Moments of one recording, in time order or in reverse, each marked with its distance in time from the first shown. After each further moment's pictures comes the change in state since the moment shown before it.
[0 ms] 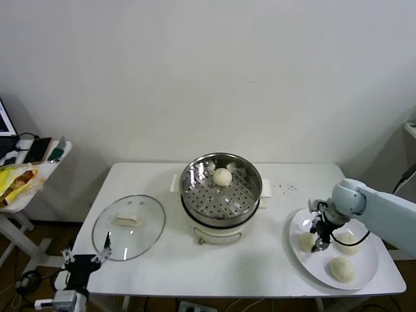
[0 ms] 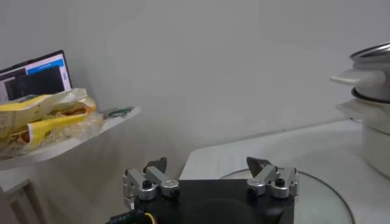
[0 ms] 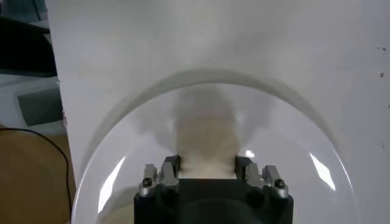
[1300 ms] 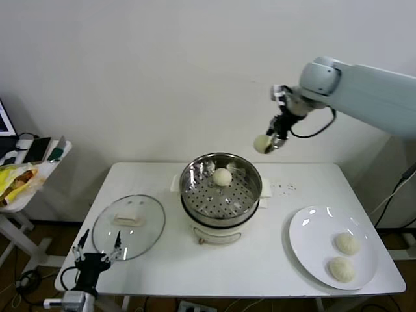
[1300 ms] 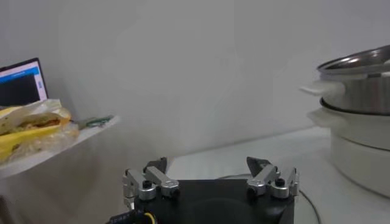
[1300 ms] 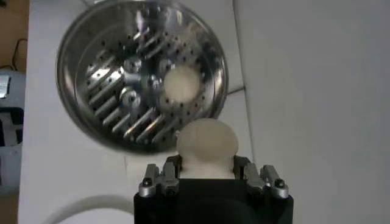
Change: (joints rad) left arm 0.013 0.027 0.053 -0.025 0.009 -0.013 0.000; right arm 0.834 0.544 -0.498 -0.229 0.593 -0.023 -0.003
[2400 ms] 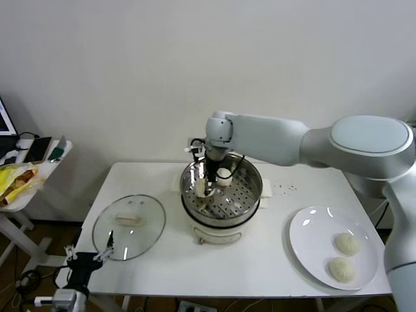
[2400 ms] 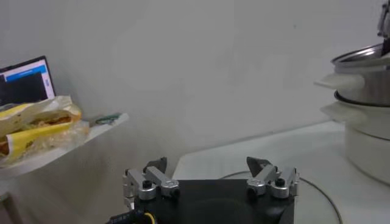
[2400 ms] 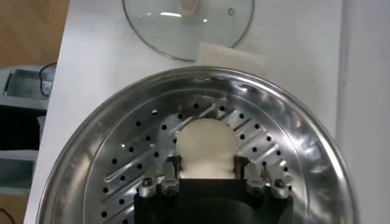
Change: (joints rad) left arm -0.003 0.054 -0.025 0.025 -0.048 -0.003 -0.002; right arm -0.280 0.330 -0.007 -0.128 -0.012 -0.044 0.061
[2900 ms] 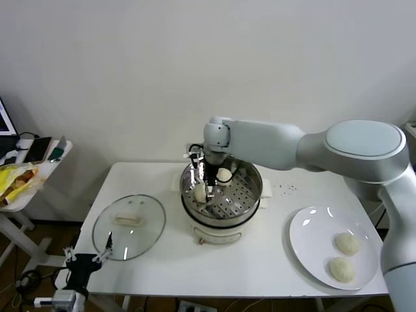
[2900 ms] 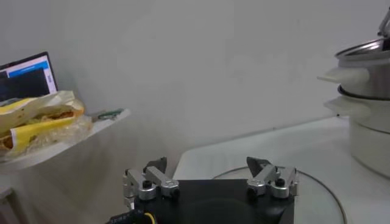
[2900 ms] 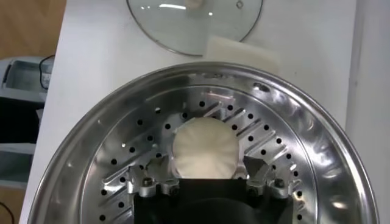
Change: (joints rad) left arm -0.001 0.001 -0.001 0.015 -0.002 -0.002 -0.005; right arm 0.027 -0.027 0.005 0.033 -0.030 0.006 -0.015
